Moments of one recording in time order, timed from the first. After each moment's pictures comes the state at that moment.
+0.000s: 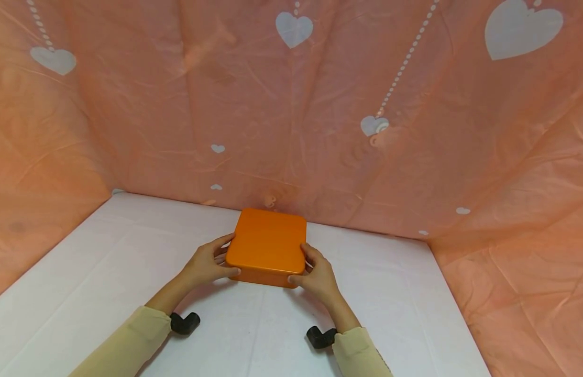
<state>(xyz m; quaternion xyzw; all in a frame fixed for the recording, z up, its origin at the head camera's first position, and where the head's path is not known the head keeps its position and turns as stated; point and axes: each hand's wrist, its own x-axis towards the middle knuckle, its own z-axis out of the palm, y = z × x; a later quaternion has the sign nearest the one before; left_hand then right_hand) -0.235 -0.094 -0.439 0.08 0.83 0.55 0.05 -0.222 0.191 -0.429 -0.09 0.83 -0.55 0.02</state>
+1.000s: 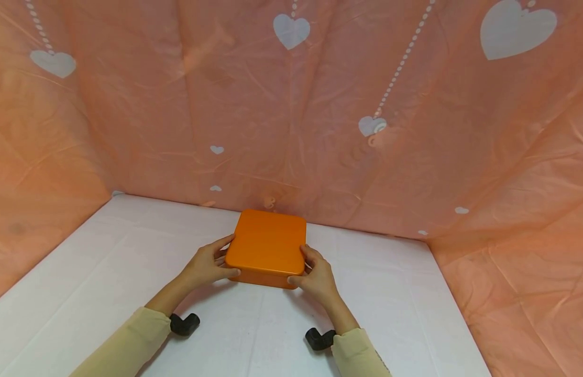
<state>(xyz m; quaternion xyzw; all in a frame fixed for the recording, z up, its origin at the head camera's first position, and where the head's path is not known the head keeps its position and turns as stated) -0.233 -0.093 -0.436 0.09 0.84 0.54 0.05 -0.222 0.189 -0.432 -0.08 0.83 -0.56 0.00</state>
